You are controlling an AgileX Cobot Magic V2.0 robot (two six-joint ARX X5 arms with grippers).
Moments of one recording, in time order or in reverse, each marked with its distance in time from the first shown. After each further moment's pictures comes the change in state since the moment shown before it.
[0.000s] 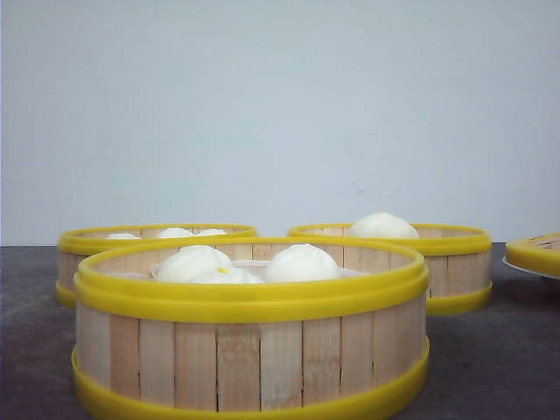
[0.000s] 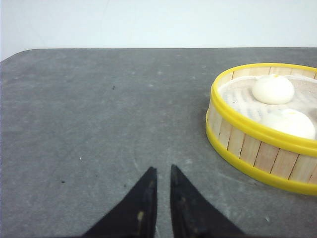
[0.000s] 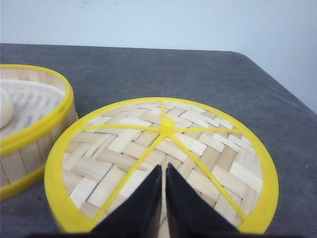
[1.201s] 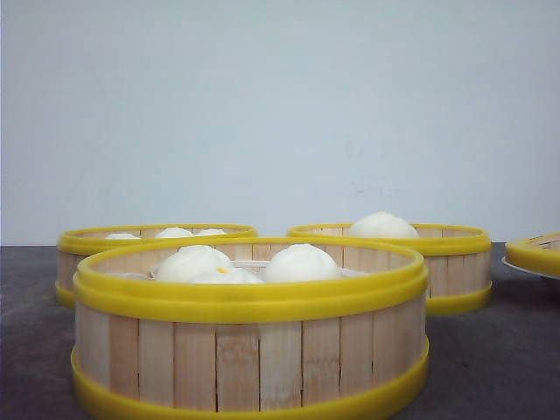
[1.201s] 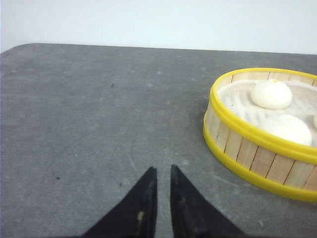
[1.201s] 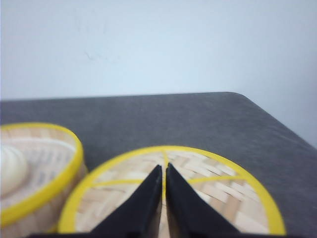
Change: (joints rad) left arm 0.000 0.000 0.000 0.000 0.000 -0.075; right arm 0.000 0.000 0.000 0.175 -0.021 0.090
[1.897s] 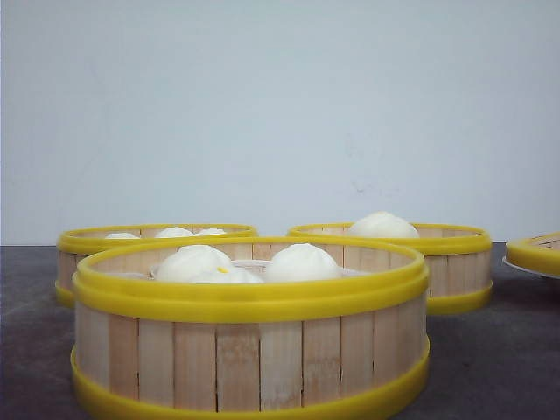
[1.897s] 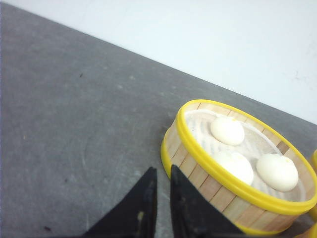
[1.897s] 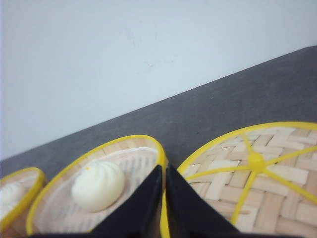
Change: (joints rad) left arm 0.000 0.003 0.013 0.042 0.082 -0.328; right arm 0.000 0.004 0.010 -0.001 -0.201 0.376
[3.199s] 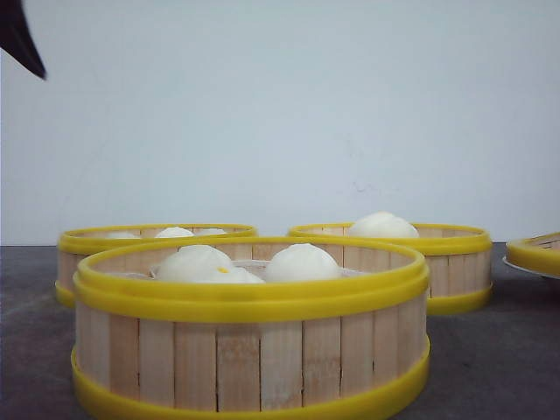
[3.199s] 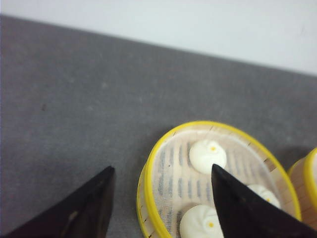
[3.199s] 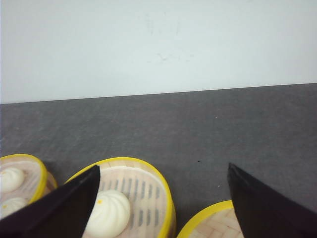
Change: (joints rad) left arm -0.057 1.099 0.895 -0.168 0.050 0.204; right arm 0.056 0.737 0.856 -0.365 -0.013 -0.303
